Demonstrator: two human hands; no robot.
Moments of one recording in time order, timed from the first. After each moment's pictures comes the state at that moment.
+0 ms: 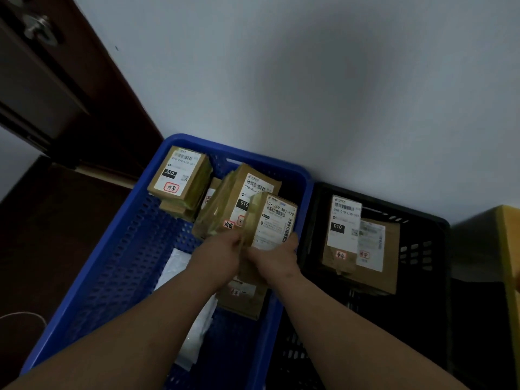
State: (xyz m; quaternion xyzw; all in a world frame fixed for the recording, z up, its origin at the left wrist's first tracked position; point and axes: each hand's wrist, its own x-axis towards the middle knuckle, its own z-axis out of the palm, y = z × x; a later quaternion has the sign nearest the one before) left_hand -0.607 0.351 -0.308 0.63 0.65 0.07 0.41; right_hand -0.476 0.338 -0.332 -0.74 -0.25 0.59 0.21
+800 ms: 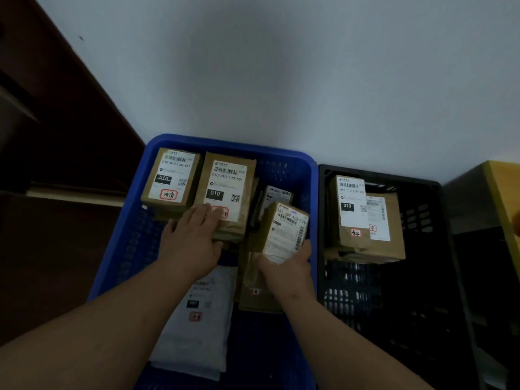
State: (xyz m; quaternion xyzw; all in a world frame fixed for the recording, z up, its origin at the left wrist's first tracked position) left_hand -0.705 0.398 -0.339 0.79 0.57 -0.10 0.18; right_hand -0.531 0.305 -0.349 -0.81 -0.21 0.49 0.25
